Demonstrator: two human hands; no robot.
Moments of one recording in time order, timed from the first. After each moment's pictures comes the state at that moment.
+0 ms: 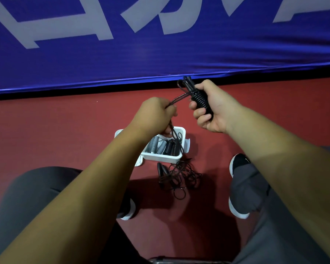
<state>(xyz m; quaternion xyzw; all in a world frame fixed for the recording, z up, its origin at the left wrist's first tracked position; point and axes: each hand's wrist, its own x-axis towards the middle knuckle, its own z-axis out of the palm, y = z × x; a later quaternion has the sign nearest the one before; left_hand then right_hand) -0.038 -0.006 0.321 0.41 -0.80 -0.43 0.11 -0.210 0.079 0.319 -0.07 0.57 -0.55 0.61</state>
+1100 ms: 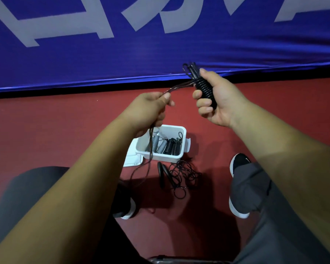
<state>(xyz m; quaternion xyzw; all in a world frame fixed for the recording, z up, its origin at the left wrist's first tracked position) -0.027 -0.025 0.324 0.37 -0.65 -0.65 0.15 -0.210 0.079 0.334 -0.11 0.52 -0.62 0.58</state>
